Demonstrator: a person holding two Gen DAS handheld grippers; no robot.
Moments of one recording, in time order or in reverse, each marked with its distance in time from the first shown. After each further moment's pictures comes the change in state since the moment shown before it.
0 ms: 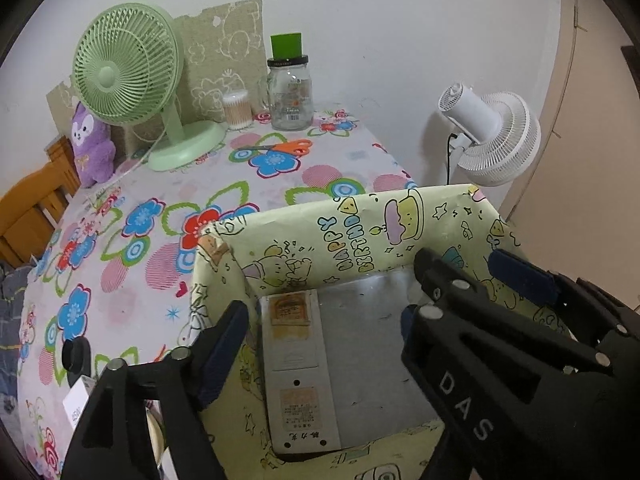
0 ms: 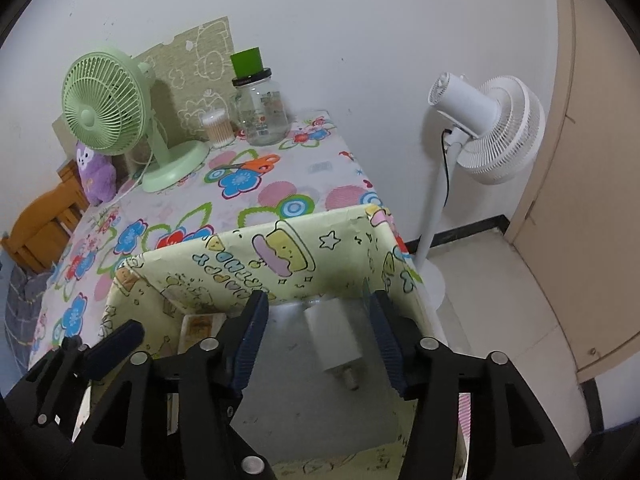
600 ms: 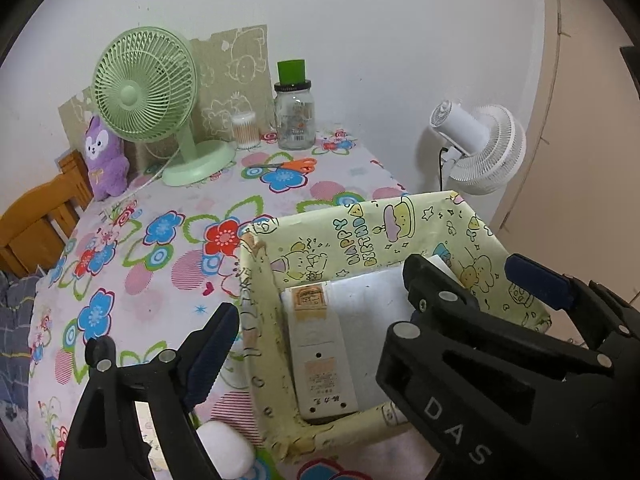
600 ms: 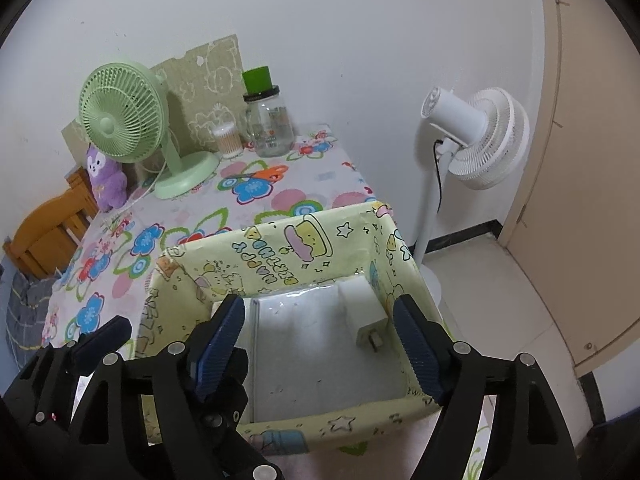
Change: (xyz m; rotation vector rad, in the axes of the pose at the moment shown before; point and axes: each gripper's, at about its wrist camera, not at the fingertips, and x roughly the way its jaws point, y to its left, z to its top) left arm -0.041 0.017 -0.016 0.023 -0.069 -0.009; right arm -0.045 0.021 -0.017 0.002 -0.070 -0.023
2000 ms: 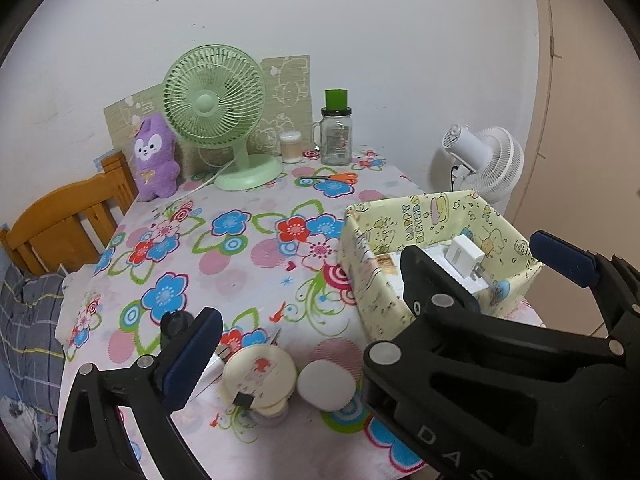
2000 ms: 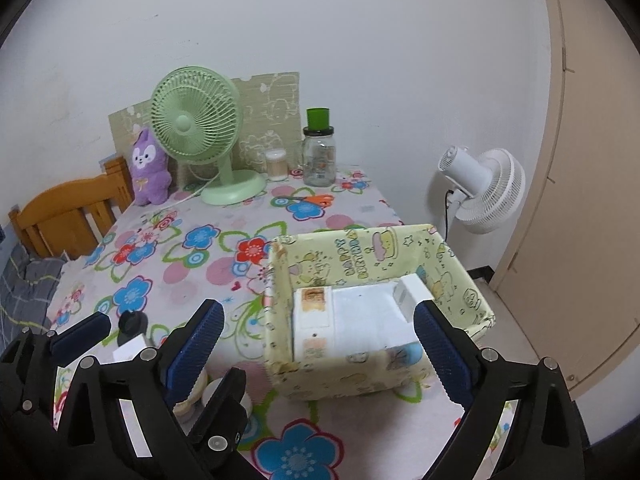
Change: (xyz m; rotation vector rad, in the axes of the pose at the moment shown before) left arm -0.079 0.083 -0.055 -0.003 -0.096 0.018; right arm -0.079 0.098 -0.048 -0.131 -0.148 -0.034
